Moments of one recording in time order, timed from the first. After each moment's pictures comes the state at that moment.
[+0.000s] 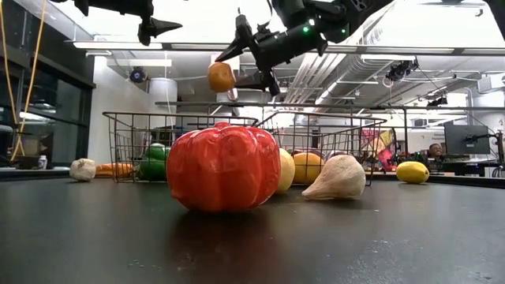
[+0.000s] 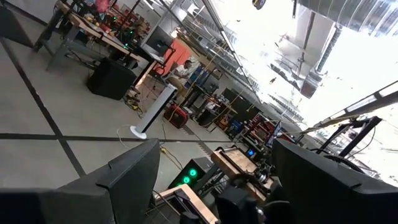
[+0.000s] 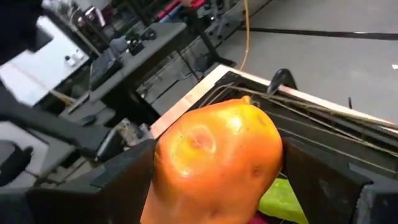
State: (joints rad) left arm 0.77 0.91 0.84 0.23 0.15 -0.68; right arm -0.34 1.81 1.34 0.20 -0.02 0.56
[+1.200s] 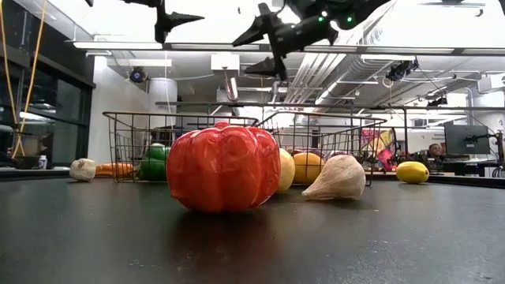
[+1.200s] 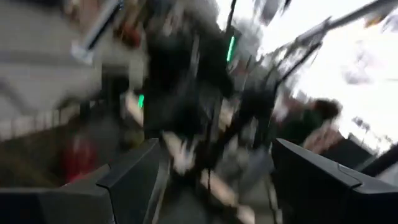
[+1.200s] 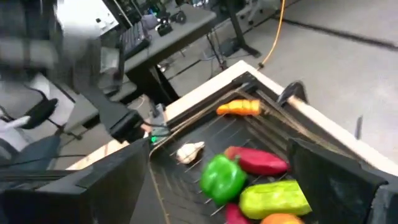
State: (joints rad) left arm 0.39 0.95 0.84 0.10 0.15 -0.71; right arm -0.47 1.73 1.43 -0.01 -0.32 0.36
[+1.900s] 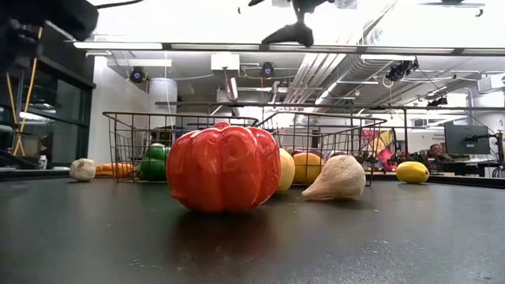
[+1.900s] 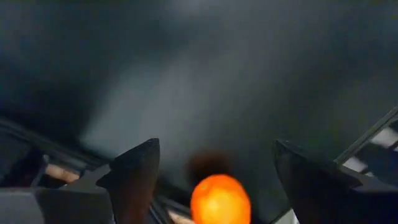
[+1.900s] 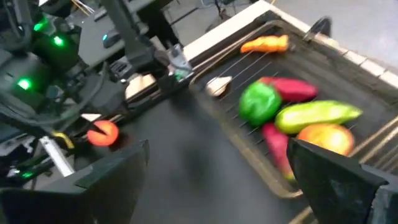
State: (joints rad) left arm -0.41 1.23 1.00 -1.24 0.14 -1.05; right arm -0.21 1.52 1.44 -0.42 -0.12 0.41
